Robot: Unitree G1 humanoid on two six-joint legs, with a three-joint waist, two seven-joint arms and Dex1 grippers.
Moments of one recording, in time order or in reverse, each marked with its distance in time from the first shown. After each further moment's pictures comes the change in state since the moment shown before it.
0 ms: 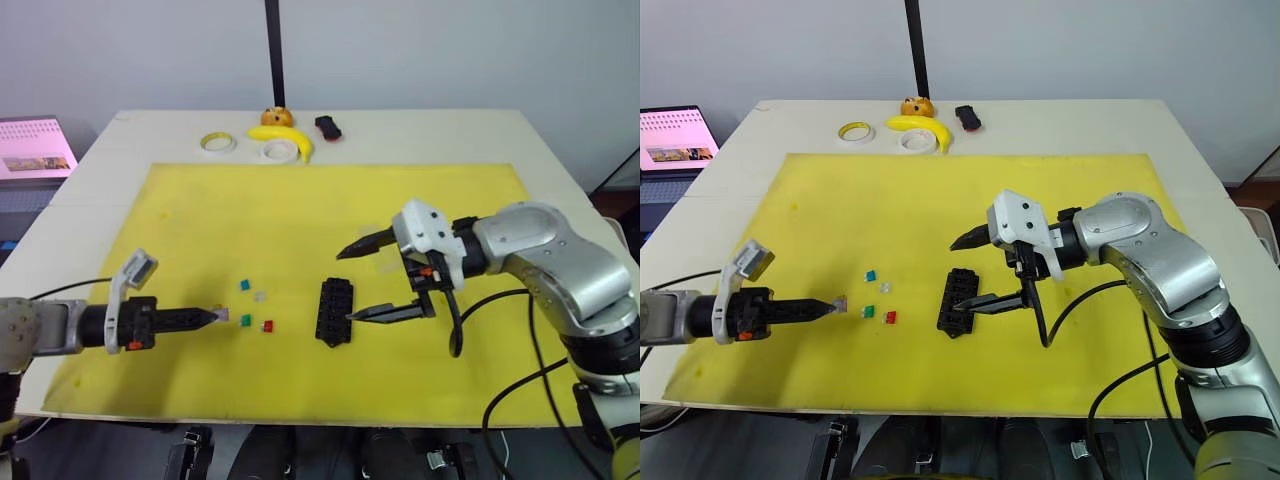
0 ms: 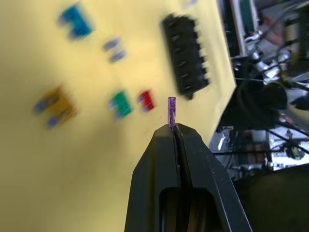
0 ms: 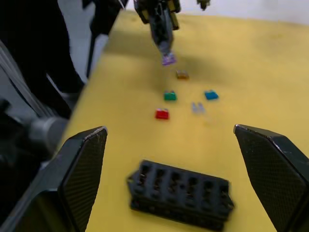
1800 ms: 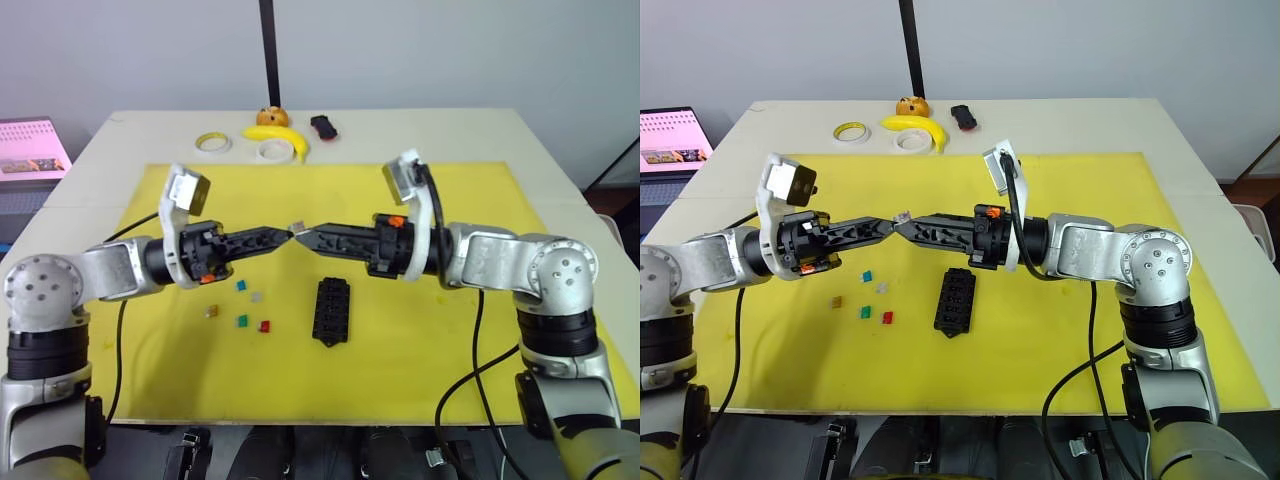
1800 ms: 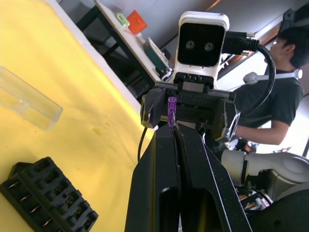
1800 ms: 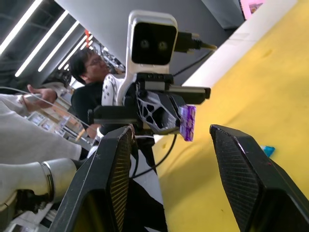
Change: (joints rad) left arm -0.250 -0.220 -0.065 -0.051 -0.721 -0.184 0.645; right arm -0.049 0.269 -0.146 0.189 1.214 0.352 -1.183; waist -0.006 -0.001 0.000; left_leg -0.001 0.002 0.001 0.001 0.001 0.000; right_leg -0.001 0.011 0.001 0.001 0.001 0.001
